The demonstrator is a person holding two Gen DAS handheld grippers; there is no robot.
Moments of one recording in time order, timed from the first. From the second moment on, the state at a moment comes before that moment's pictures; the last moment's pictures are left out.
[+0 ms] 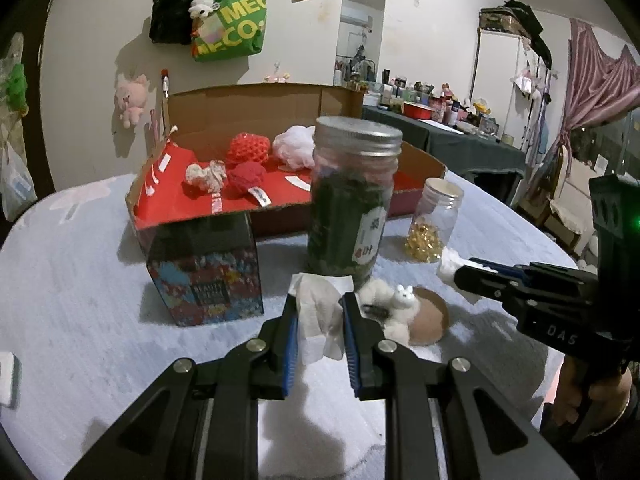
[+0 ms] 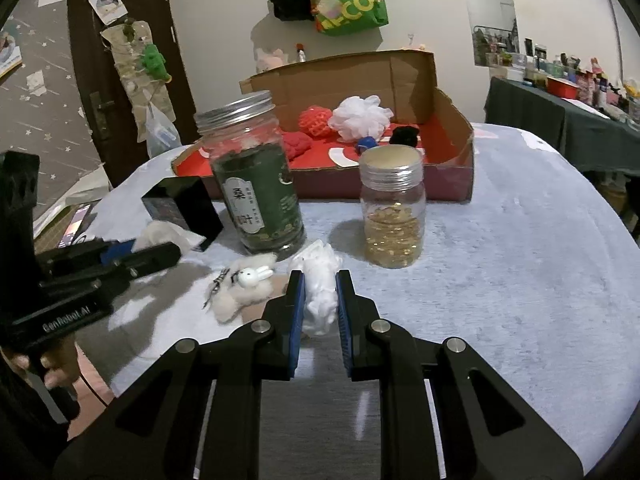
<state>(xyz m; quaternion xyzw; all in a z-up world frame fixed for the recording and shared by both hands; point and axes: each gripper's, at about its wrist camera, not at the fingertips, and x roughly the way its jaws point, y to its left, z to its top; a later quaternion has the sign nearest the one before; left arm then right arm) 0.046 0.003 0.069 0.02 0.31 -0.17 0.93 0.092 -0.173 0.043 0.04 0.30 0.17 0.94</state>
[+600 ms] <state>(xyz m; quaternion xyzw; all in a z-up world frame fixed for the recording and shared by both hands) 0.084 0.007 0.100 0.06 0.34 -0.18 0.92 0.119 -0.229 0.051 0.02 0.33 0.12 0.94</state>
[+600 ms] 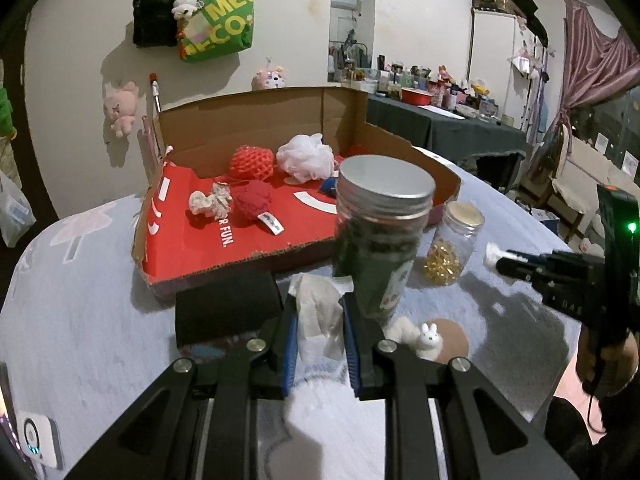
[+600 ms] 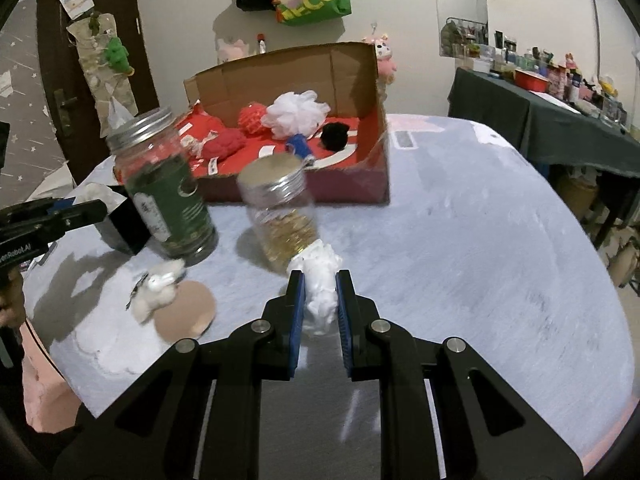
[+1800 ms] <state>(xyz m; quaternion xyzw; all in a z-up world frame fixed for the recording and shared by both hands) 0.281 -0.006 0.113 0.09 0.45 -0.33 0.82 0.317 -0.171 0.110 -0.02 0.43 0.29 0.85</state>
